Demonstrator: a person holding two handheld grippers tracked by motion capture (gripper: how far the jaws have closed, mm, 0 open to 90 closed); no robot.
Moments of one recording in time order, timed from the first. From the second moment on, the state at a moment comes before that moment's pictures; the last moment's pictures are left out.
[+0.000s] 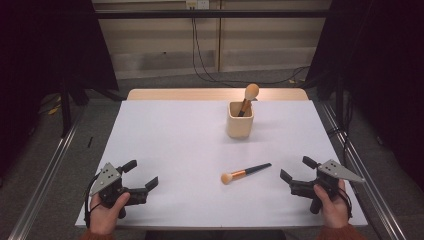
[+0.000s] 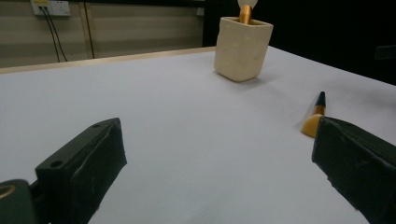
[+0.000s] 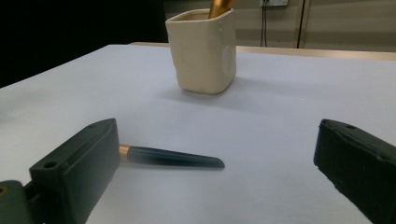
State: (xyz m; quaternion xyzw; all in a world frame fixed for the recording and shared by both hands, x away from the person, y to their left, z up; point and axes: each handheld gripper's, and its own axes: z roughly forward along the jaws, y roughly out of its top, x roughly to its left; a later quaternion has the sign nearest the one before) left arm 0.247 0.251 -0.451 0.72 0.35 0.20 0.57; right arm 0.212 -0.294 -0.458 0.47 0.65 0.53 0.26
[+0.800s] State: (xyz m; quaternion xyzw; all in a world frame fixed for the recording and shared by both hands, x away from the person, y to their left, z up) left arm 0.249 0.249 -0.452 0.72 0.34 0.19 0.57; right arm 0.219 -0.284 -0.451 0.44 0.67 0.55 0.25
